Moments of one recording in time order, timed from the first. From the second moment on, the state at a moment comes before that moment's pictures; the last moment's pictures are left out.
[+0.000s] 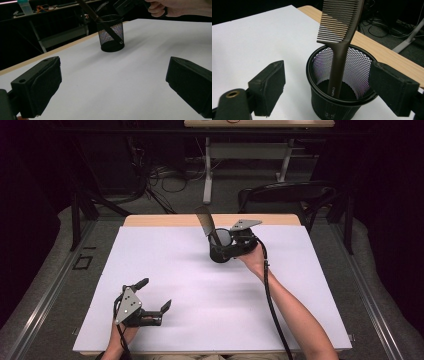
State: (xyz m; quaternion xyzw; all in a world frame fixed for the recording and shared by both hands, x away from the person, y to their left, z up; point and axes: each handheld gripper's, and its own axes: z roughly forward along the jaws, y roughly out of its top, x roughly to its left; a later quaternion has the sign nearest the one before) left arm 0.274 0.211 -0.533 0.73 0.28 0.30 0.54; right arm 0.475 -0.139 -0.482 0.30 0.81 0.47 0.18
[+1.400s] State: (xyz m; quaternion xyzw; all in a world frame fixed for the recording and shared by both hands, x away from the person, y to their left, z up) left arm 0.276 0.211 -0.535 0.73 0.28 0.30 0.54; right arm 0.417 -0.180 -0.468 0.28 0.84 0.44 0.13
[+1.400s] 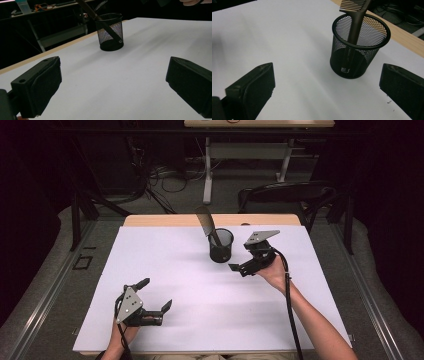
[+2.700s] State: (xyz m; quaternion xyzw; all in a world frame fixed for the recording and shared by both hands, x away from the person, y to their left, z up) left arm 0.274 0.211 -0.535 0.73 0.28 0.30 0.54; right arm 0.349 -0.225 -0.483 0.28 0.84 0.43 0.14
